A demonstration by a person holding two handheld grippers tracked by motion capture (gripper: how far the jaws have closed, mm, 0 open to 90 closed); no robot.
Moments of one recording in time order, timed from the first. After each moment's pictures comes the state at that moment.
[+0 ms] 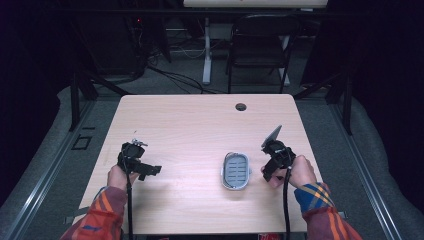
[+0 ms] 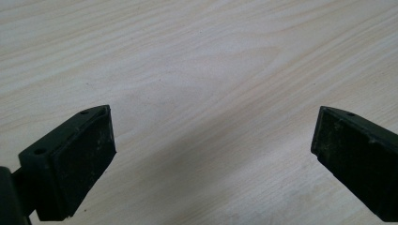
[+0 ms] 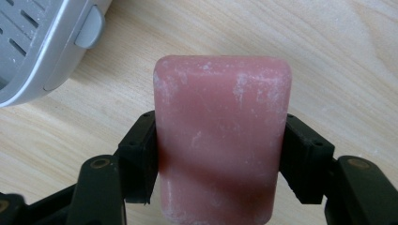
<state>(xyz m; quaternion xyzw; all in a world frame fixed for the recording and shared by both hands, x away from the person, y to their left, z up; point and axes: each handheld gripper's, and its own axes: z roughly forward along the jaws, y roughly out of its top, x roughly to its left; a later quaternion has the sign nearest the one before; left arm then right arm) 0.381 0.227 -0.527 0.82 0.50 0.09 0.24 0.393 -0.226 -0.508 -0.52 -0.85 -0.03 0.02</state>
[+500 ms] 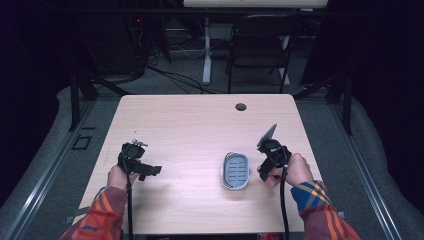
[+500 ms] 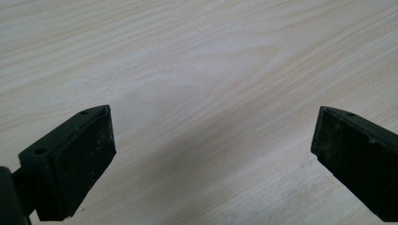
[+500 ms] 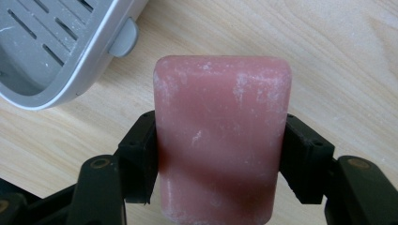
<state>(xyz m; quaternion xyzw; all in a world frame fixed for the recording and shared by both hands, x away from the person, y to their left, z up) 0.380 0.227 -0.527 0.82 0.51 0.09 0.25 0.395 -0.214 -0.501 -0.51 -0.86 -0.02 0.02</state>
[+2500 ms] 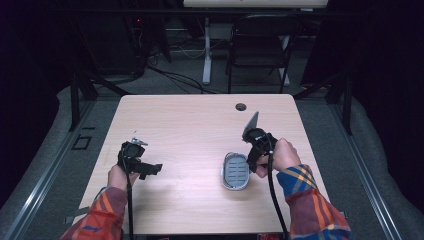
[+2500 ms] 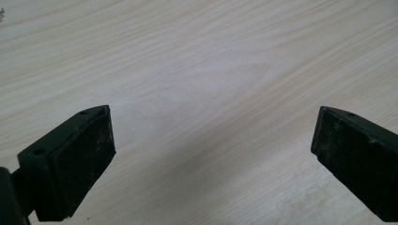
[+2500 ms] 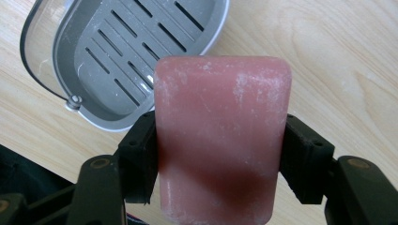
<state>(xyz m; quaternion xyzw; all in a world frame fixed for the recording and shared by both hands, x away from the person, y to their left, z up) 0.376 0.223 -0.519 0.82 0.50 0.12 0.27 0.417 -0.167 -0.470 -0.47 -0.88 0.02 0.03</state>
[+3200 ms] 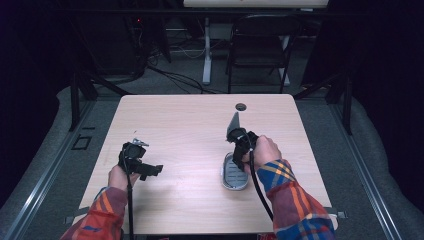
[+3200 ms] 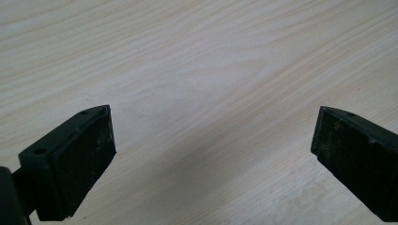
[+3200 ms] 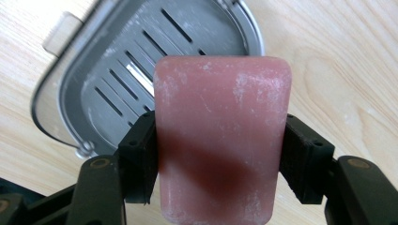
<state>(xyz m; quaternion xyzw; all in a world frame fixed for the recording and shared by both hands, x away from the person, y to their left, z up) 0.374 0.220 -0.520 0.82 0.49 0.12 0.26 0.434 -0.119 -0.484 -0.45 -0.89 0.07 0.00</state>
